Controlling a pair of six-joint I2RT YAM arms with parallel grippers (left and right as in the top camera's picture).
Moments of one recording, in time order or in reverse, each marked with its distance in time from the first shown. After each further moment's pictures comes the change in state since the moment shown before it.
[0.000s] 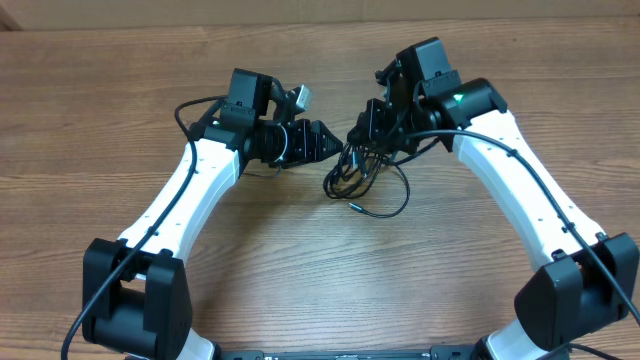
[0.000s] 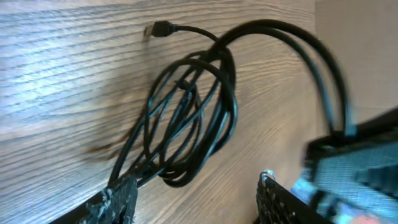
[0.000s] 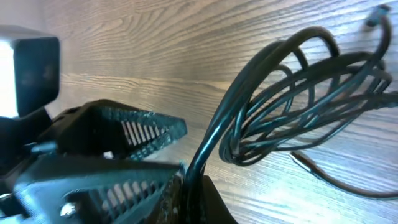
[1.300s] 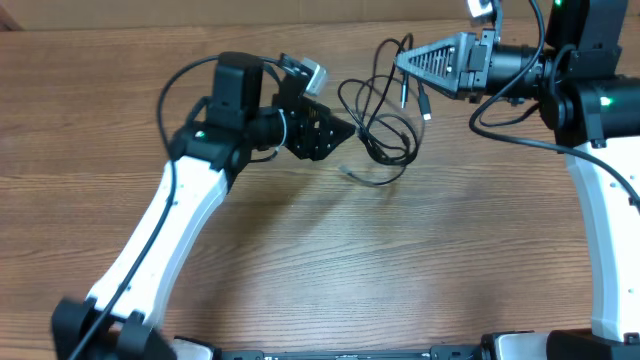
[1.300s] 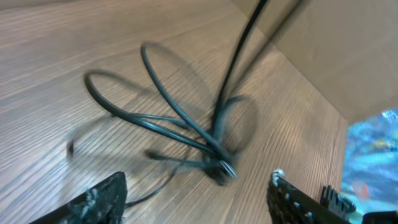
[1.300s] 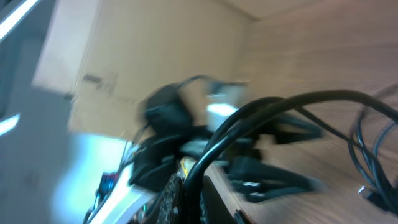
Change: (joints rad) left arm -0.024 -0.189 0.026 0.129 0.016 0.349; right arm -0.299 -0.216 0.150 0.163 -0.644 0.080
